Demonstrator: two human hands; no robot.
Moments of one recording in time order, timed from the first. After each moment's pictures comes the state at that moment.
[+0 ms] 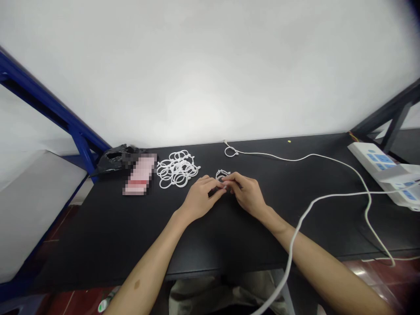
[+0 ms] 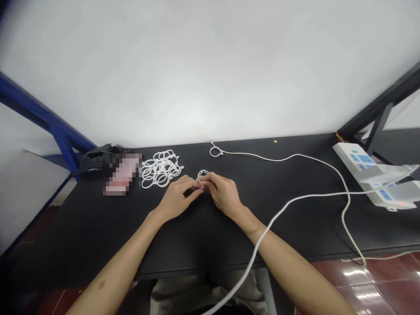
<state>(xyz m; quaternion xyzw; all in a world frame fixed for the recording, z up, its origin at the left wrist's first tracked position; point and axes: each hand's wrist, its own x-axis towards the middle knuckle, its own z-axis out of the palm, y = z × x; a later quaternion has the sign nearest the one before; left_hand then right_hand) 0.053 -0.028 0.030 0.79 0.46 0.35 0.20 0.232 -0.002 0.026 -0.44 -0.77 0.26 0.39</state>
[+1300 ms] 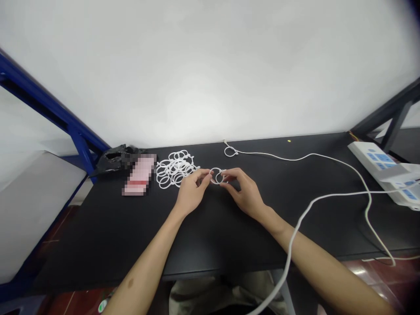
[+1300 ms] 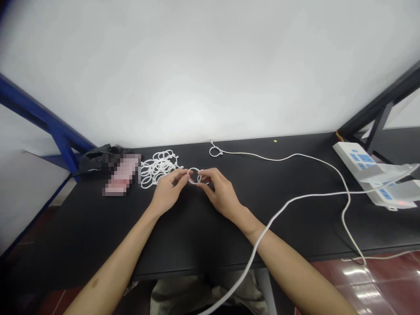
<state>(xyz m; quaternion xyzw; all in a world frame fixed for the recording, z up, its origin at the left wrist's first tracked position) 0.042 -0.021 0.037 0.62 0.58 0.41 0.33 0.231 -0.003 0.024 -0.36 -0.80 0.21 0.43</state>
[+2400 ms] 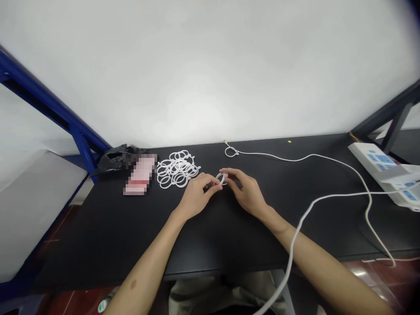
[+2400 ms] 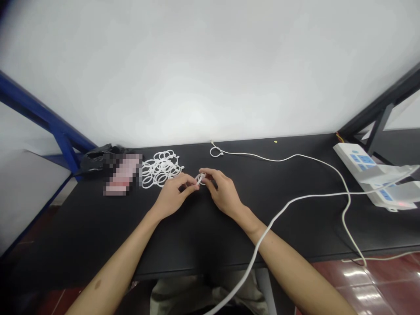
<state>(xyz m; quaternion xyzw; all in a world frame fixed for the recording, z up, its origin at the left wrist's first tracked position) 0.045 -0.026 0.041 0.72 0.51 0.37 0.29 0.231 0.000 0.029 -0.41 -0.78 0.26 0.41</state>
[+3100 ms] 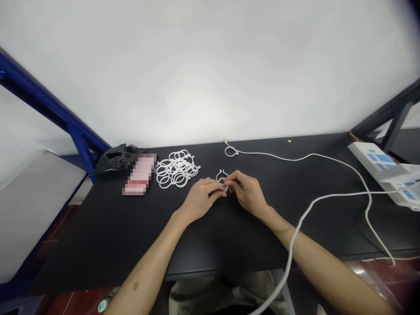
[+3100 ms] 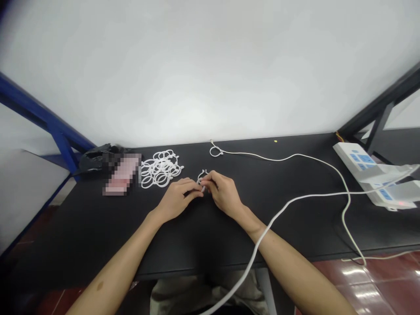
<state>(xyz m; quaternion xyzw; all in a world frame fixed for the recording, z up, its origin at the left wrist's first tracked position) 0.052 -0.028 0.035 0.79 0.45 0.33 0.25 0.232 -0.001 0.031 -0.42 -0.76 0.29 0.41</state>
